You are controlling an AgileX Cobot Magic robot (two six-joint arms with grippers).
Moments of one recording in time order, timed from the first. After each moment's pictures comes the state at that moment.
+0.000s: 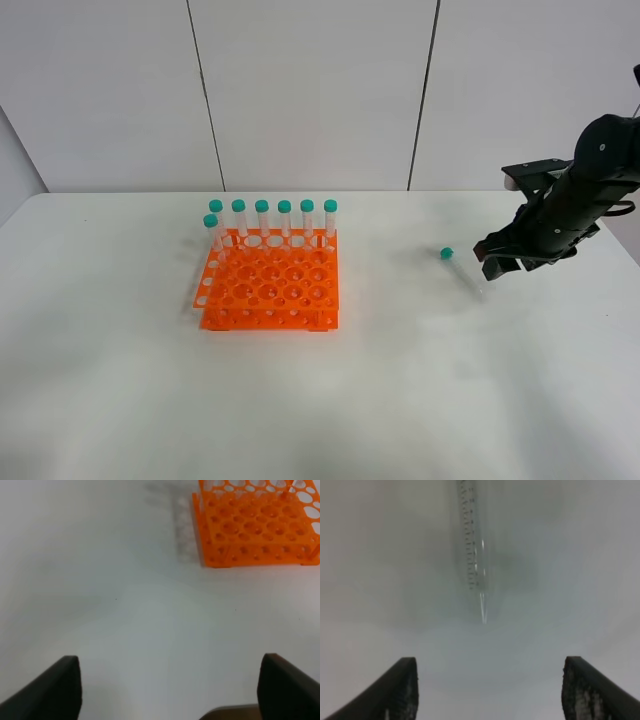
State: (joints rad) left arm 0.04 0.00 -0.61 -0.12 1.22 0.06; right arm 0.00 1.81 -1.13 0.05 0.65 -0.26
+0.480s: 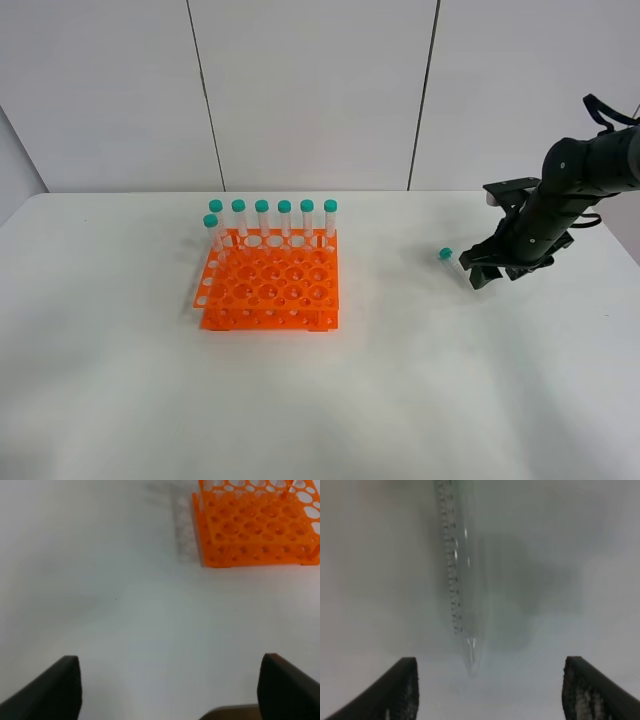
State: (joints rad) left arm 0.04 0.00 -0.61 -0.12 1.22 0.06; right arm 0.00 1.99 -1.22 0.04 0.63 -0.26
